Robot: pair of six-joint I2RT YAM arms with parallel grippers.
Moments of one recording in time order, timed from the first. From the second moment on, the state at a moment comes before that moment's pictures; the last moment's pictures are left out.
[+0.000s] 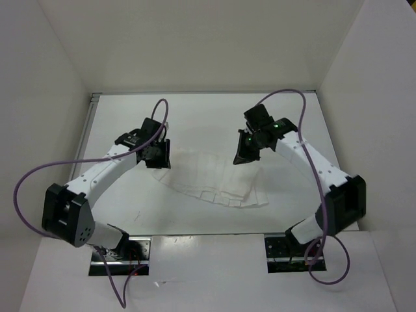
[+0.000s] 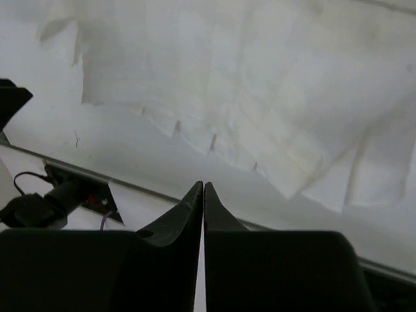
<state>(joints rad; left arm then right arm) -0.40 1.38 1.12 -0.77 0.01 -0.38 0.47 1.42 1.33 -0.98 -0.21 0.62</state>
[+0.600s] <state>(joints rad) -0.40 1.60 1.09 -0.65 -0.16 -0.45 0.48 1.89 1.20 -0.68 -0.20 0.67</state>
